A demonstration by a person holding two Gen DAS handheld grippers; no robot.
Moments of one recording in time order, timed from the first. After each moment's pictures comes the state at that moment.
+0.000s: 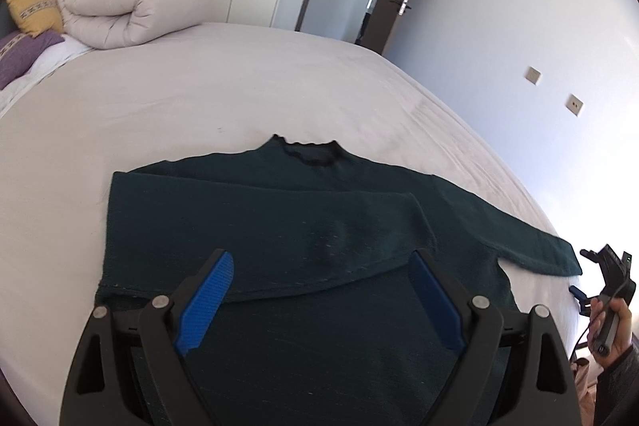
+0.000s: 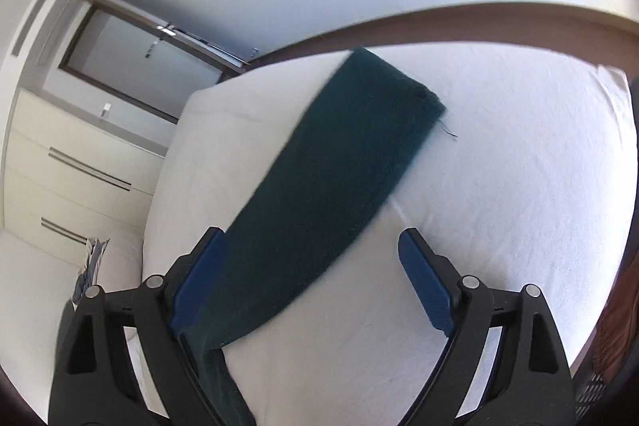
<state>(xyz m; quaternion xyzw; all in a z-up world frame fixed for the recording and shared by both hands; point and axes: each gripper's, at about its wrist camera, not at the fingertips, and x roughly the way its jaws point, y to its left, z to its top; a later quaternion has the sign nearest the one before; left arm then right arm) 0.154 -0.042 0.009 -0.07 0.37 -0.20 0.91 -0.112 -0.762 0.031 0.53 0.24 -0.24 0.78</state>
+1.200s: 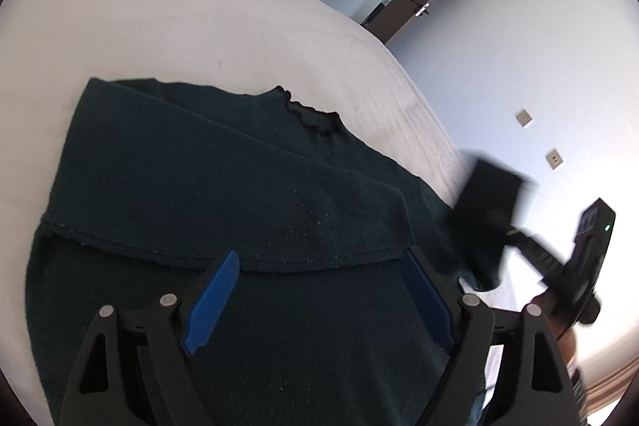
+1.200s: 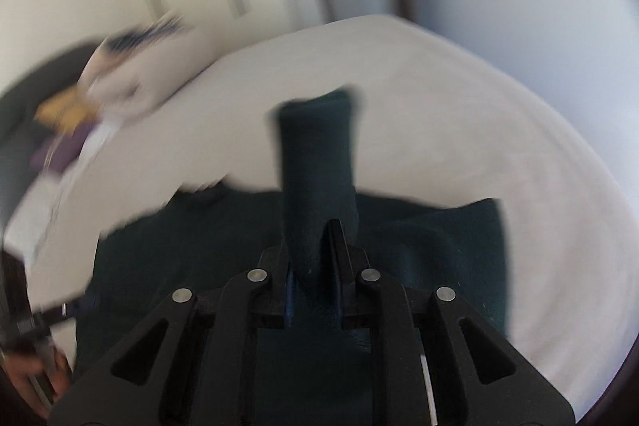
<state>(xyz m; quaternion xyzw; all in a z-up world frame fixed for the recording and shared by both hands) 0.184 -0.011 -0.033 -0.23 0.44 -0.24 0.84 0.228 -0.165 0.030 0.07 0.37 0.02 0.93</state>
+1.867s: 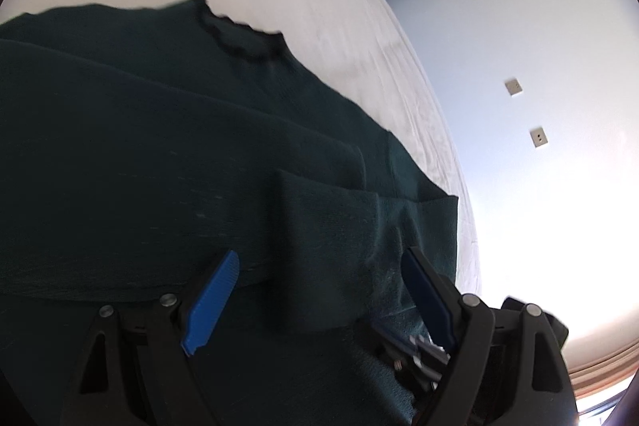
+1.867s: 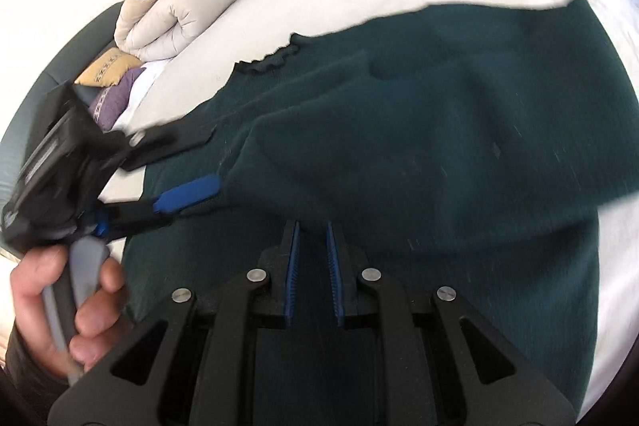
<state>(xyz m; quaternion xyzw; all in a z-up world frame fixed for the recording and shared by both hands) 0.241 -0.108 -0.060 -0.24 0.54 -0.30 0.74 0.136 -0.268 -0.048 0.23 0.46 0.10 0.85</state>
